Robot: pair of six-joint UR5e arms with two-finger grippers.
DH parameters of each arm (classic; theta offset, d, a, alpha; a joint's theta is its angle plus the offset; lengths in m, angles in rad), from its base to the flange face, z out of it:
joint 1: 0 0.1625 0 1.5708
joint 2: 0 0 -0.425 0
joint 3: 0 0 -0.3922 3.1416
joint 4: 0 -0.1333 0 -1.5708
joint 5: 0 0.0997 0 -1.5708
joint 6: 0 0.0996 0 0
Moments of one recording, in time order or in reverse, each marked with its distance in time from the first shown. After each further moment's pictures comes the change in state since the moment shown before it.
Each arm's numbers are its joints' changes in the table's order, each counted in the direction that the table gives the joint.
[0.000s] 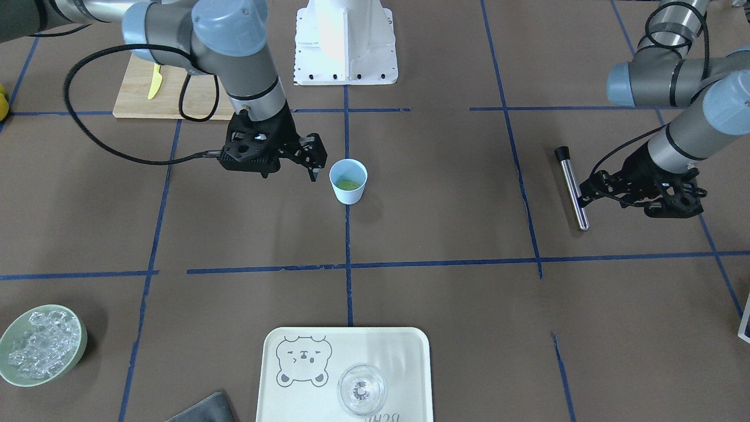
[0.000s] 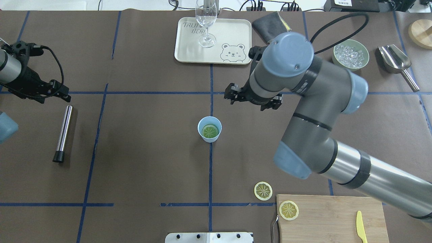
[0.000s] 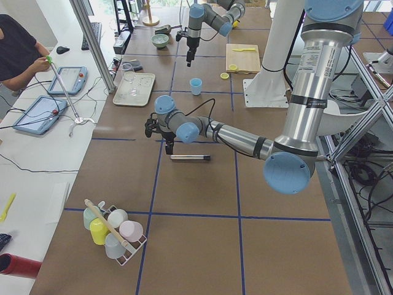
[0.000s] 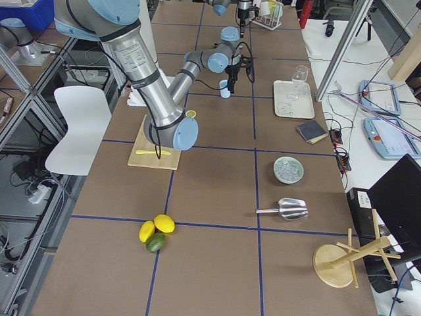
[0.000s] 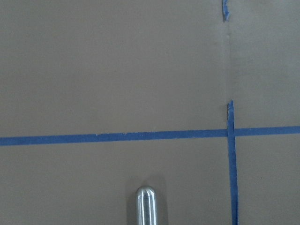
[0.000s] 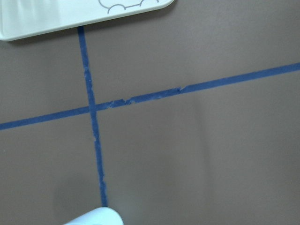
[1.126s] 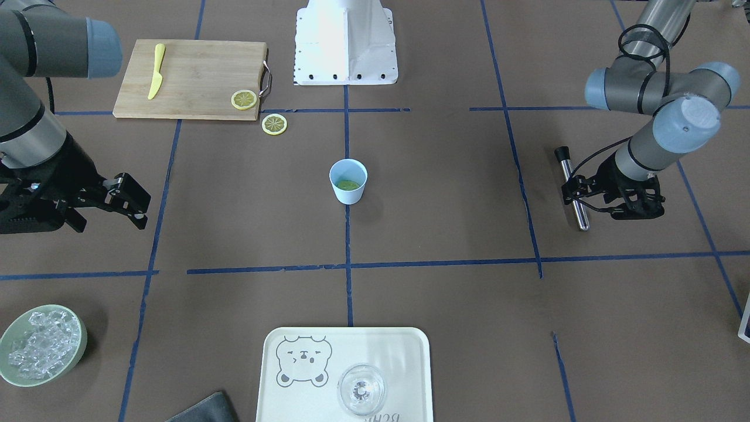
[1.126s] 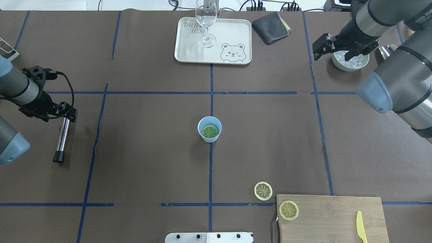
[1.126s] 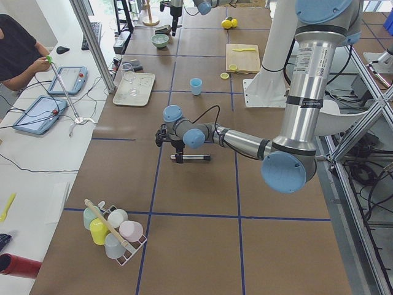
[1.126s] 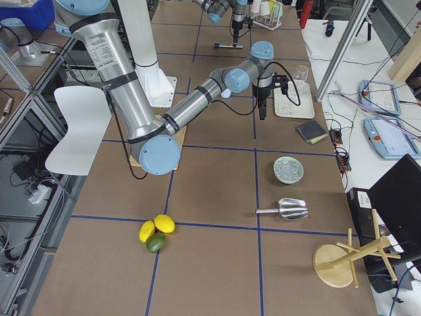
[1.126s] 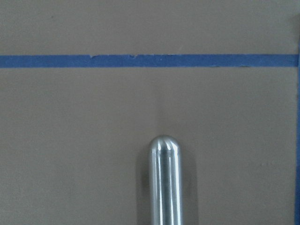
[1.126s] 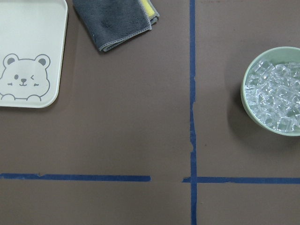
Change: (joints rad) left arm 0.097 0.017 0.066 -0.009 0.073 -0.004; right arm 0.377 -0.185 0.015 0.011 0.199 -0.503
